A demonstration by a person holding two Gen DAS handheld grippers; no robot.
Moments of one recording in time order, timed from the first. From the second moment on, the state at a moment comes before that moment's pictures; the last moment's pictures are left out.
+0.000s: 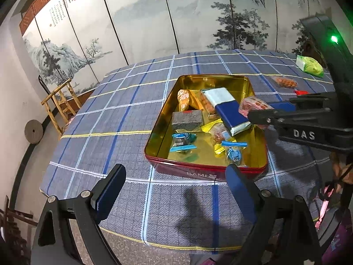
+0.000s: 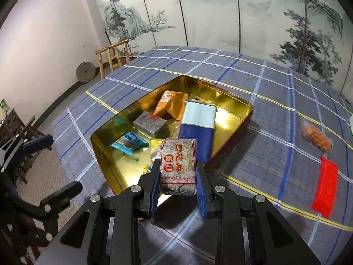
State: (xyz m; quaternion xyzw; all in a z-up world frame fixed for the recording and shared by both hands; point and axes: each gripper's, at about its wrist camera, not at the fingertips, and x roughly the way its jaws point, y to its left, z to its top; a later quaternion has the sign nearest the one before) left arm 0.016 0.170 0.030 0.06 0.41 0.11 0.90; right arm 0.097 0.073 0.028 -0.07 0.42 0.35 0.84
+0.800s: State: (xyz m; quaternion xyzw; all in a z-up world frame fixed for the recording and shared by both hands) left arm 0.005 0.192 0.024 0.05 0.43 0.13 0.89; right arm 0.135 0.101 0.044 0.01 0.41 0.35 0.84
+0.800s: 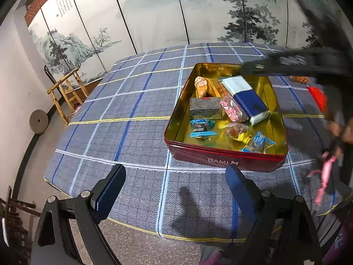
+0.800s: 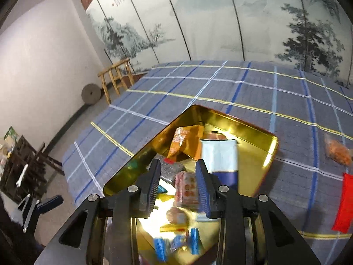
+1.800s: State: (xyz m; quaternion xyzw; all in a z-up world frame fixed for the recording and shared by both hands) left arm 0.080 0.038 0.062 0.19 0.40 -0.09 0.89; right arm 0.109 -0.269 -0.033 0.07 0.42 0.02 0.90
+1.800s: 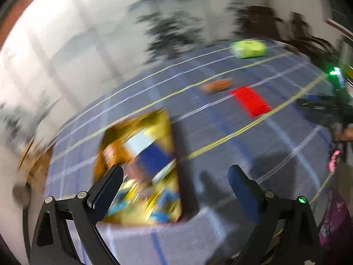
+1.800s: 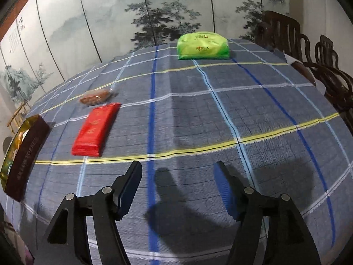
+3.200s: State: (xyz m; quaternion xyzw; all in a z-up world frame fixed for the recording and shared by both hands) left arm 0.272 -0.033 -0.006 0.08 0.58 -0.25 0.77; right arm 0.113 -0.276 -0.039 0.13 0.41 0.09 0.90
